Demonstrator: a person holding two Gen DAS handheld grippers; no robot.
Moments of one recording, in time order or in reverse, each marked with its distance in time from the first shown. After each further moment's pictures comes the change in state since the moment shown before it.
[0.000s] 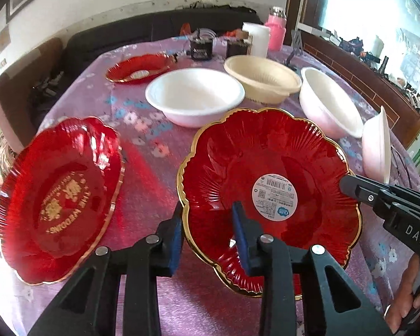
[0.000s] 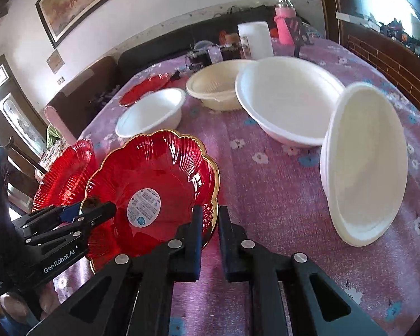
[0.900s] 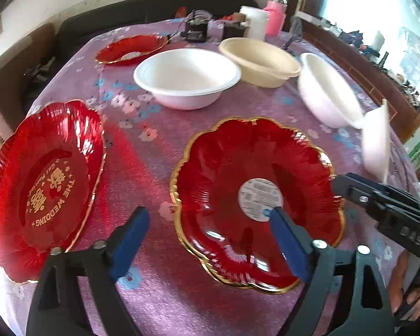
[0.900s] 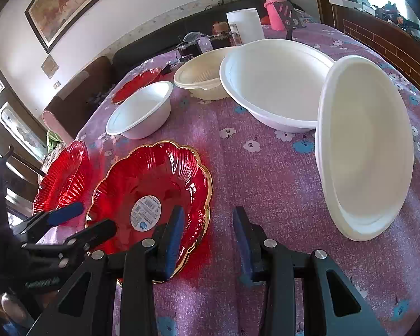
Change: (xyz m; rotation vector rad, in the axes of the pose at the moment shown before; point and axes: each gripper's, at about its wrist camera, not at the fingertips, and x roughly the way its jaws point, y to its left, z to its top) left arm 0.019 -0.004 -0.001 -0.021 0.102 -0.038; right arm 0.012 -0.026 -0.008 0.073 0.047 0.022
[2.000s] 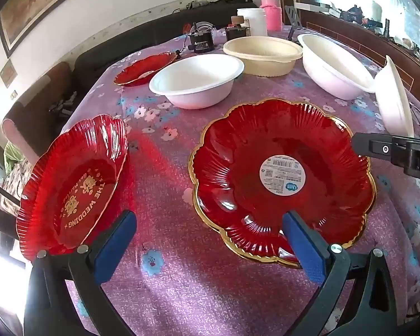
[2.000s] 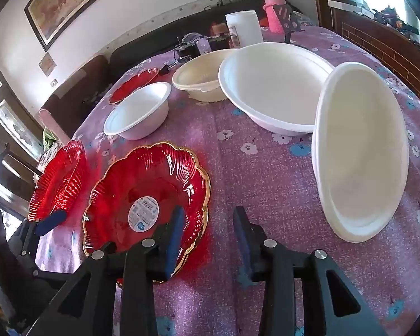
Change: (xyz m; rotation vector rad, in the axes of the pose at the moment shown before) left arm -0.004 -0.019 -0.028 0.150 -0.084 0.214; right arm 0.001 0.006 0.001 -0.013 0.003 -0.027
